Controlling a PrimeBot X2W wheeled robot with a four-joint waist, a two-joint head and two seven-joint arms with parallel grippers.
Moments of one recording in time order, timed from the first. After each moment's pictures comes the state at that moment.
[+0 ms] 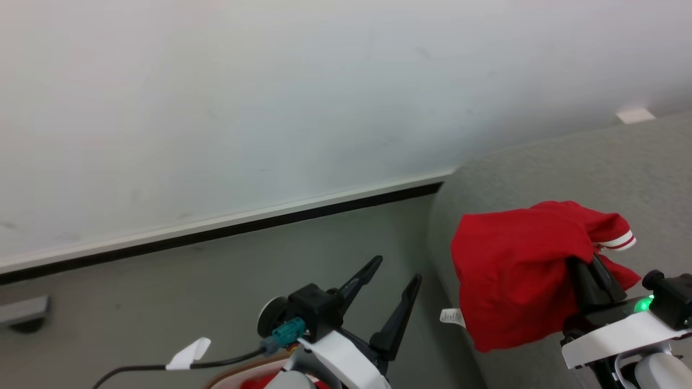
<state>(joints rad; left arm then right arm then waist) -0.37 0.09 -0.69 0.22 -0.44 -0.02 -0.19 -0.29 -0.30 0.32 0.26 0.59 0.13 -0.26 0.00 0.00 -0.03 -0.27</state>
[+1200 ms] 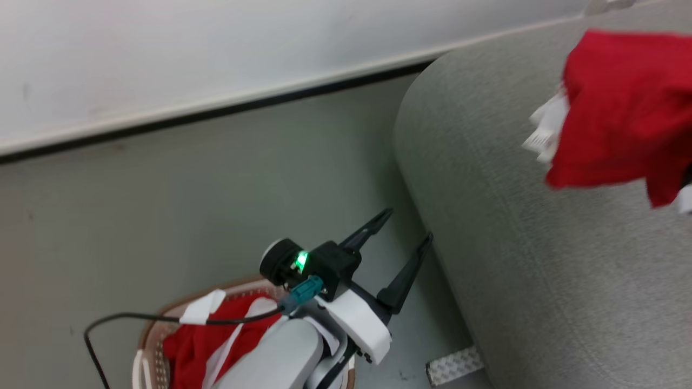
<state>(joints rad) -0.55 0.10 -0.74 0.32 -0.35 -0.03 -0.23 -0.64 -0.40 0.16 0.37 0.77 0.13 -0.23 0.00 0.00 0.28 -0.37</state>
